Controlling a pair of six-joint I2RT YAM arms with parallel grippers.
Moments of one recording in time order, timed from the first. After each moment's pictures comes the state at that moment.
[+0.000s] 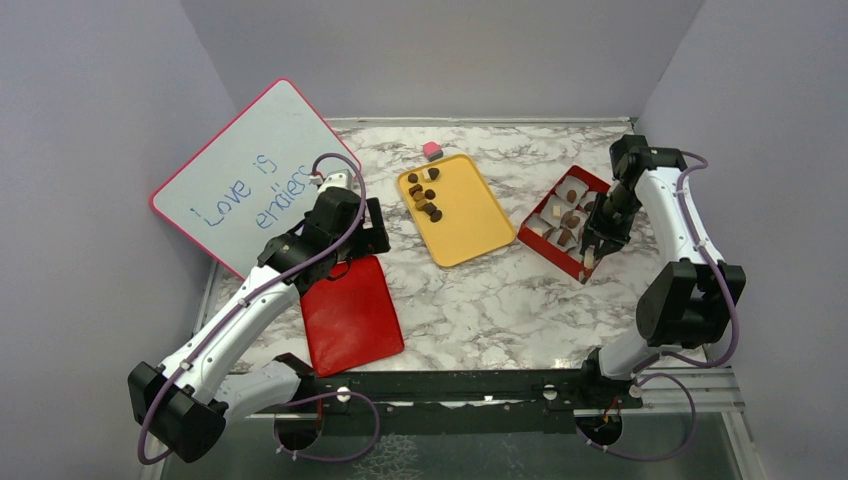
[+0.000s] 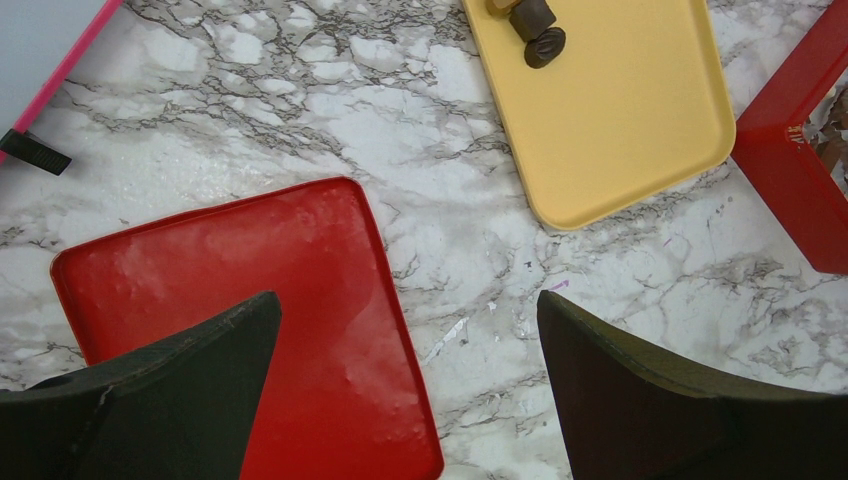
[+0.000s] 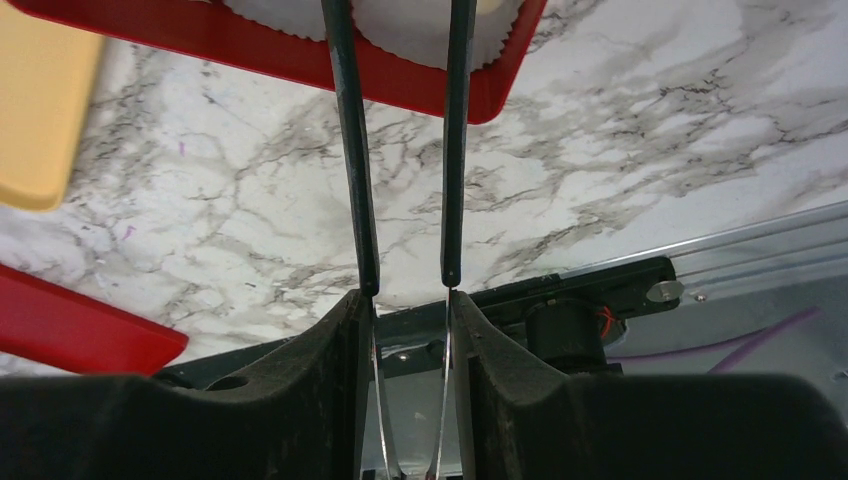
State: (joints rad) left arm -0.57 1.05 1.00 -0.68 -0.24 -0.61; right arm -0.08 1.59 1.47 -1.40 -0.04 0.39
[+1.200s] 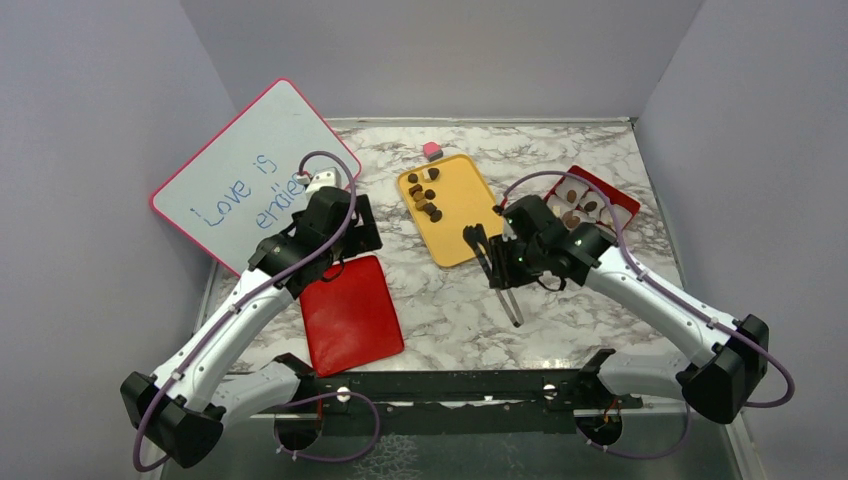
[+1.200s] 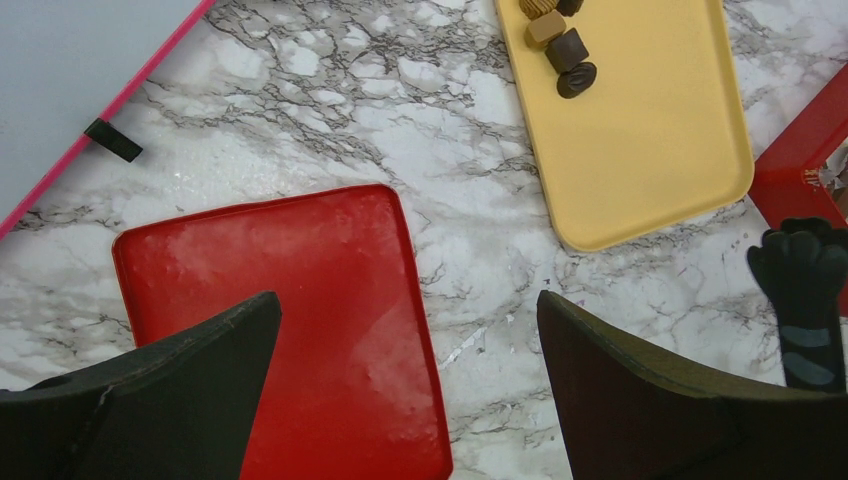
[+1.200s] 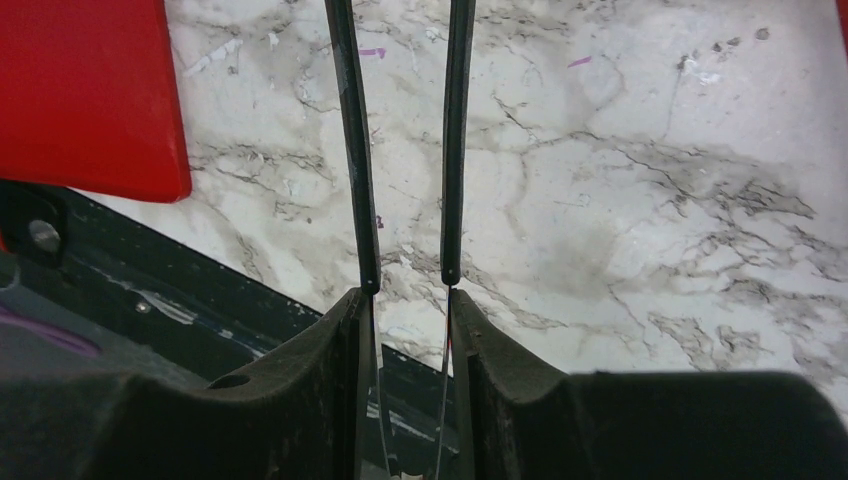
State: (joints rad) left arm -0.57 1.00 1.03 -0.76 -0.33 -0.63; right arm 0.76 1.20 1.04 -0.85 -0.01 0.40
